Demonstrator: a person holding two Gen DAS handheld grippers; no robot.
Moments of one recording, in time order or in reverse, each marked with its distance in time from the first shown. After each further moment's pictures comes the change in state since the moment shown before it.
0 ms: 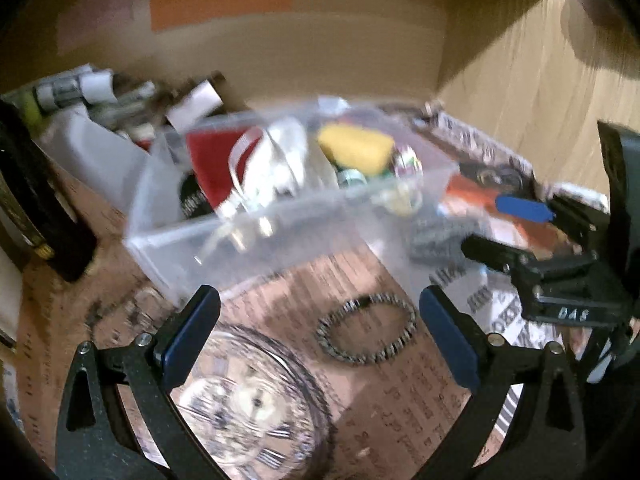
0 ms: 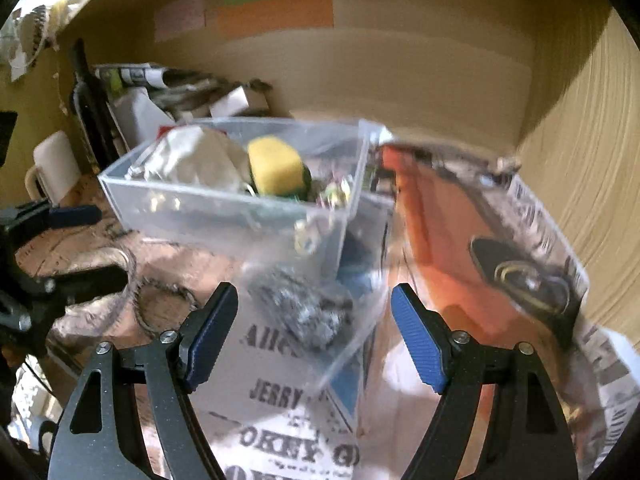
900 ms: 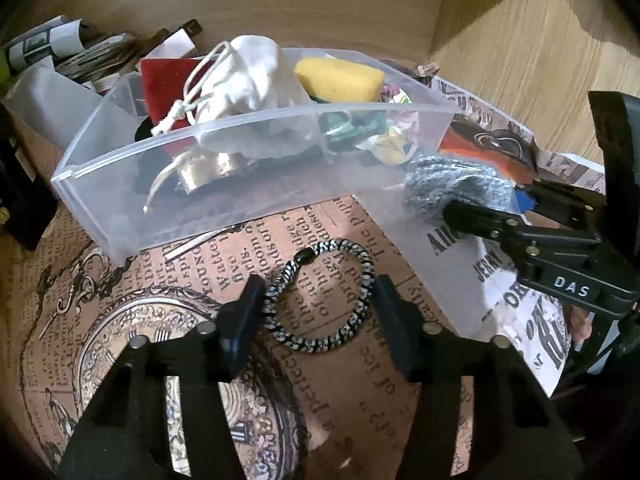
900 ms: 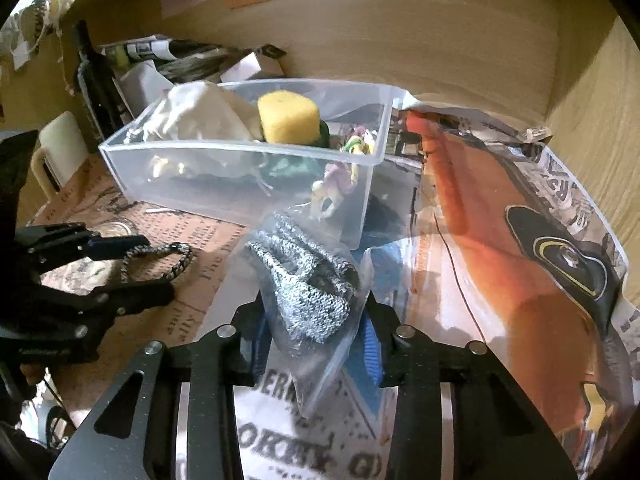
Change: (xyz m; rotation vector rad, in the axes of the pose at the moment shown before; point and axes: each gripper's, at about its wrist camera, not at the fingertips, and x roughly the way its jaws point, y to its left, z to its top) left arm 0.031 -0.009 -0.024 -0.018 0.077 -0.059; right arm 0.018 0.002 -0.015 -0.003 0.057 0.083
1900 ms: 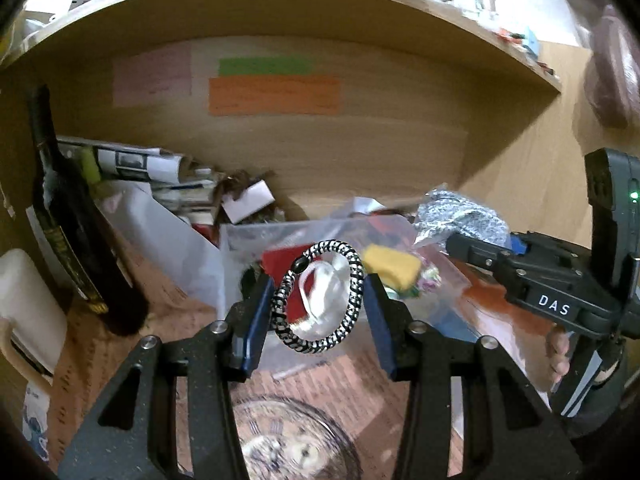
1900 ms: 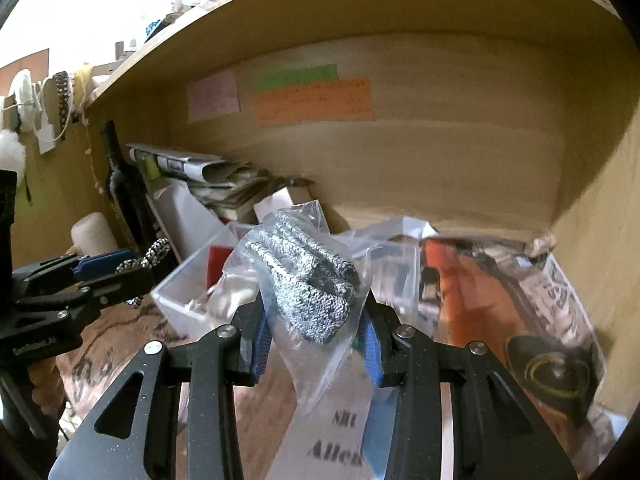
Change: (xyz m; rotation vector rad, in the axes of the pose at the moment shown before) left arm -0.105 0.036 0.058 -0.067 -0.368 0.126; right arm -0.040 0.025 0.084 0.000 -0.288 0.042
